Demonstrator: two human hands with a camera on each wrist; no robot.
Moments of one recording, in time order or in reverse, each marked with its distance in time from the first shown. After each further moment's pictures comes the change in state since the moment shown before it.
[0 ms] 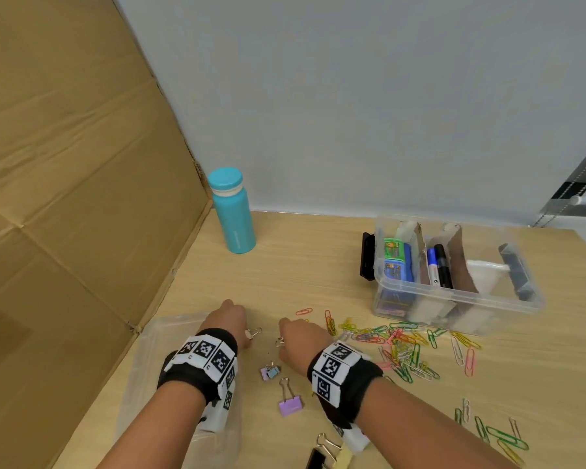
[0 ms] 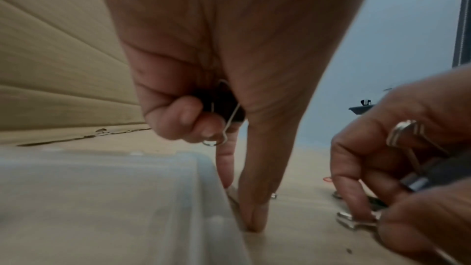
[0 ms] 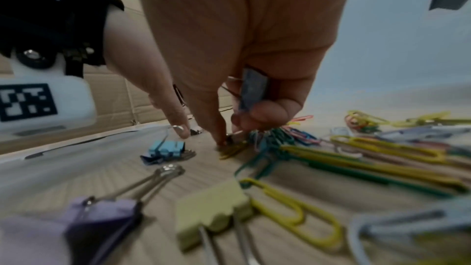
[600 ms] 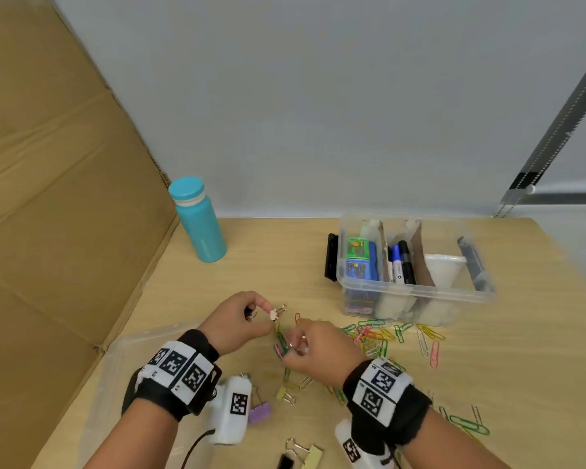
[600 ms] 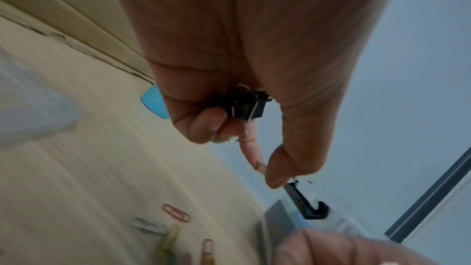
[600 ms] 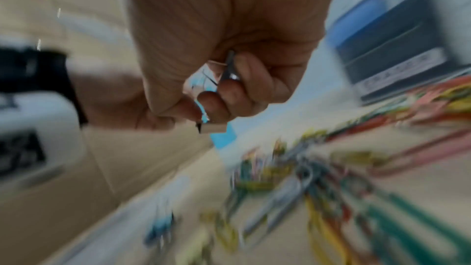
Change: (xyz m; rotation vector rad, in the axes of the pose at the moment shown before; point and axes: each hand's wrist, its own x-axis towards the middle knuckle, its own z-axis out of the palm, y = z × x) left_hand -0.022 0.054 -0.022 -0.670 0.122 0.443; right_hand -0.069 0.058 -0.033 0.389 0.146 0.022
